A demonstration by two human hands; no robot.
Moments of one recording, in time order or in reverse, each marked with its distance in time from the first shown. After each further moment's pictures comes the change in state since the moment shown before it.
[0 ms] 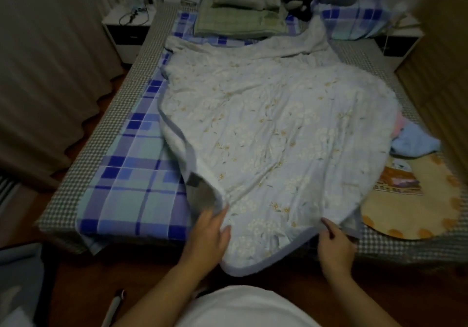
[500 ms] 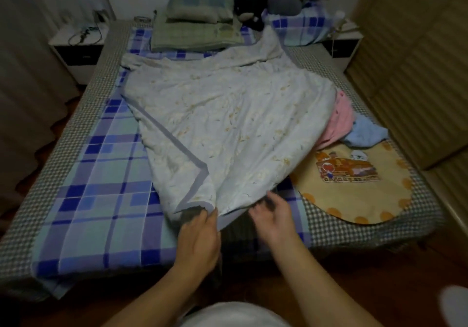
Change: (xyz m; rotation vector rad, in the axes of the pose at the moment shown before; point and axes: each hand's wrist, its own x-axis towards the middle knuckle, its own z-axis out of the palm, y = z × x) left_hand 0.039 0.052 0.026 0.359 -0.124 0.014; right_hand -0.002 -0.095 0.021 1.477 -0.582 0.546
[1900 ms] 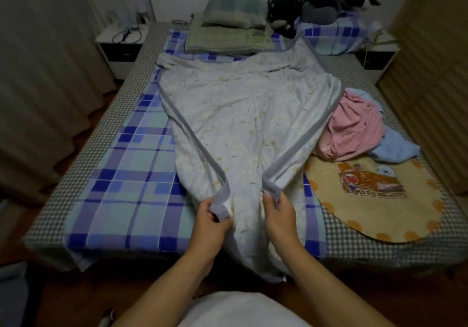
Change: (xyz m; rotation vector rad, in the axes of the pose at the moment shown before) left_hand -0.024 0.009 -0.053 -1.336 0.034 -0.526; right_hand -0.033 0.029 0.013 -1.425 -0.035 -0.749
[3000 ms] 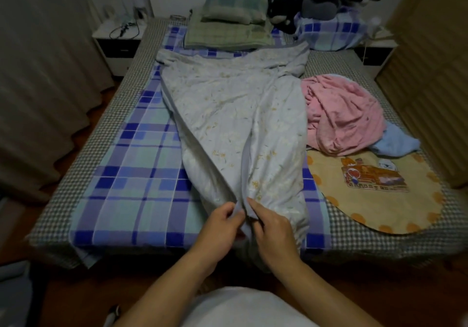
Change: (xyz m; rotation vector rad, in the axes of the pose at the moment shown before) left_hand -0.025 0.023 -0.019 0.185 -0.237 -0.038; right_hand -0.058 -0.017 0.015 -0.225 -0.146 -0.314
